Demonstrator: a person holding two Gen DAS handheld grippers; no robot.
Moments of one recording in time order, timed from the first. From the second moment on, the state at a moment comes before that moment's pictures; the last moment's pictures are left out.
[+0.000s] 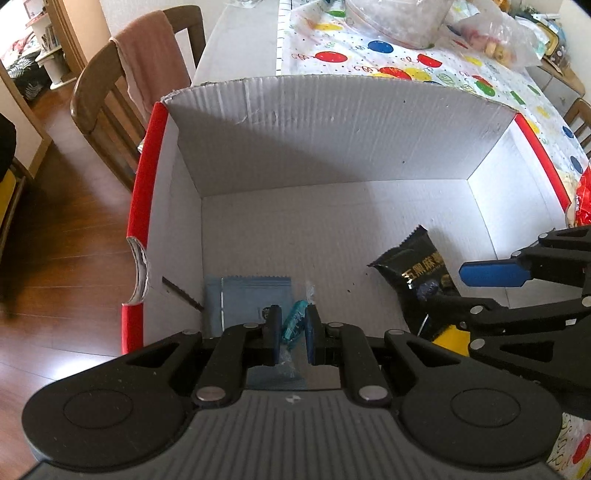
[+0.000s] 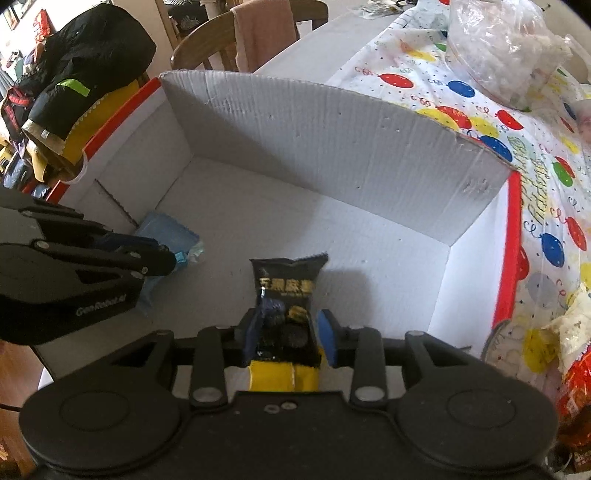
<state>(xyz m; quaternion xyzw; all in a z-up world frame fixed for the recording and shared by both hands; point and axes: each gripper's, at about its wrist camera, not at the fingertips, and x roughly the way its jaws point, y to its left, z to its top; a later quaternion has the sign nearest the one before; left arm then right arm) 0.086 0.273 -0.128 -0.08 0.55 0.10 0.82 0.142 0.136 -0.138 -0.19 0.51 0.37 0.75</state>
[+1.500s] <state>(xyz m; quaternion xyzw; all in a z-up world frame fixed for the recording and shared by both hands) 0.039 0.165 -0.013 -0.08 0.42 0.04 0.90 0.095 -0.019 -0.013 -0.04 0.40 0.38 0.83</state>
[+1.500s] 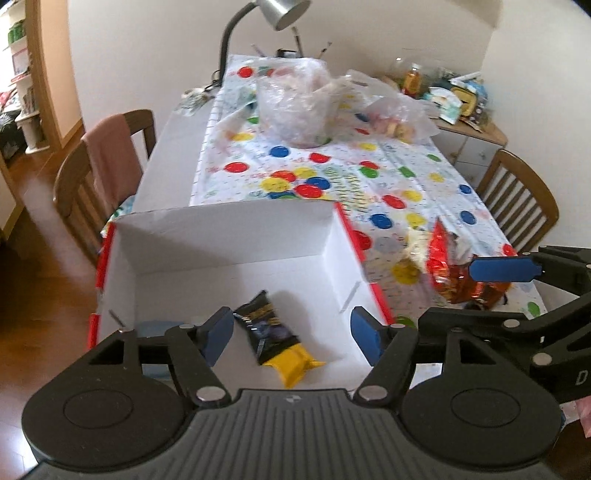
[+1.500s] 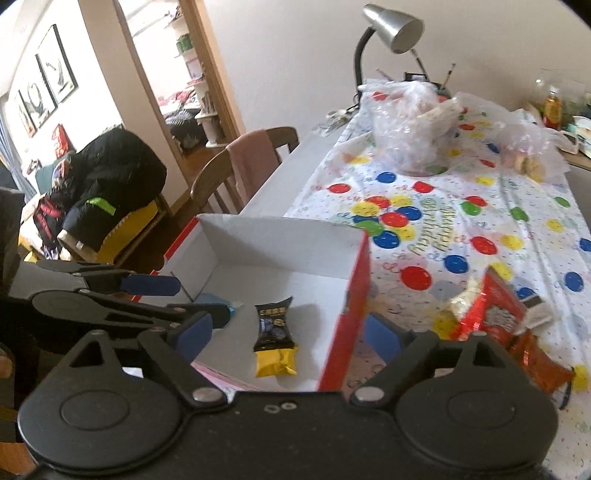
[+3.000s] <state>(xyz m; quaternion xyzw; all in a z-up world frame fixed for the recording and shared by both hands) 0.202 -0.030 -0.092 -0.03 0.51 -0.01 0.86 0.216 -0.199 -0.127 -0.22 0.39 0.40 0.80</state>
